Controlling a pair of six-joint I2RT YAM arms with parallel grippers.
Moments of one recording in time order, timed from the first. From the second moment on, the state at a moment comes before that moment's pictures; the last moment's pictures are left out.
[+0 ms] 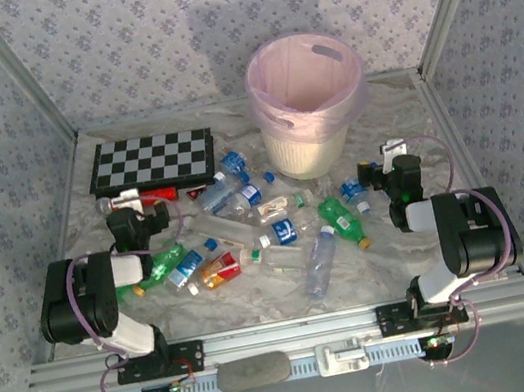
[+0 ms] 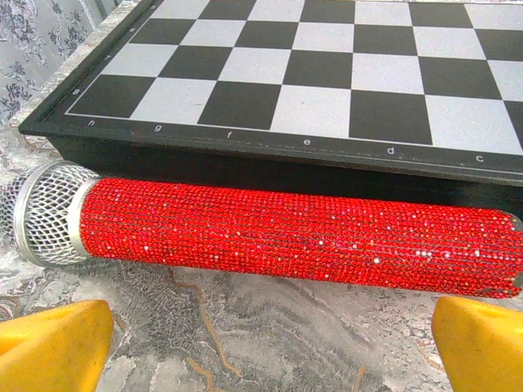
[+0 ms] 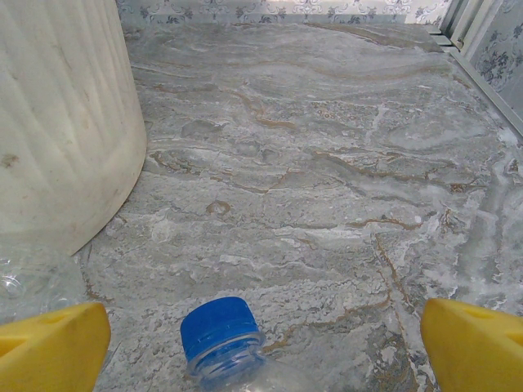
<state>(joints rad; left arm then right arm) 0.00 1.54 0.39 0.73 -0.13 -0.04 -0.03 1.52 0.39 0.72 0.06 -0.02</state>
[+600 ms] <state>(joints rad) -0.04 1.36 0.50 0.48 -0.24 -0.05 -0.01 1.30 0.47 0.46 0.10 -0.01</state>
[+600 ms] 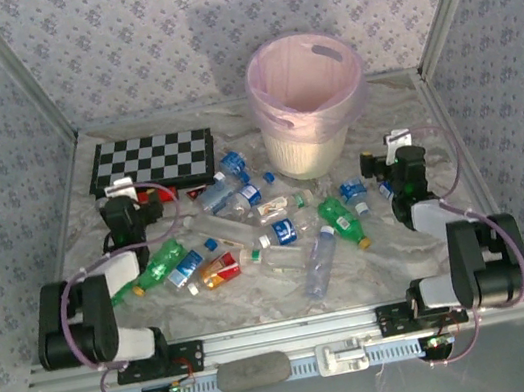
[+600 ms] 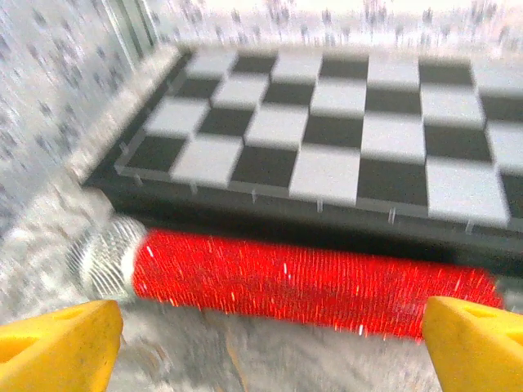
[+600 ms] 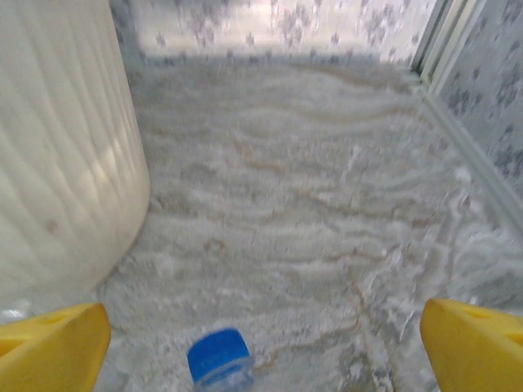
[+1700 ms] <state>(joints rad) -0.40 1.28 0.69 0.04 -0.15 -0.72 0.26 1.50 1.03 -0.66 0.04 0.17</state>
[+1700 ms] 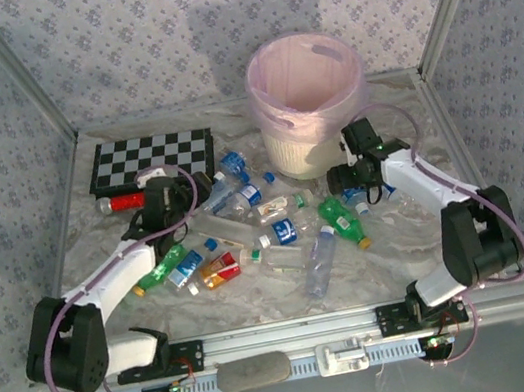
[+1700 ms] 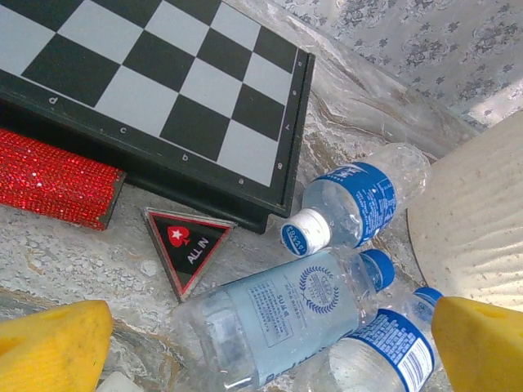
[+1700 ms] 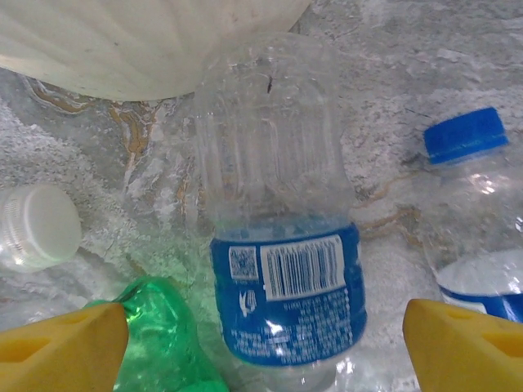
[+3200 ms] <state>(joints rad) -0.40 1.22 0.68 -0.01 -0.22 -0.76 0.10 1.36 0.93 -0.50 0.02 0.23</state>
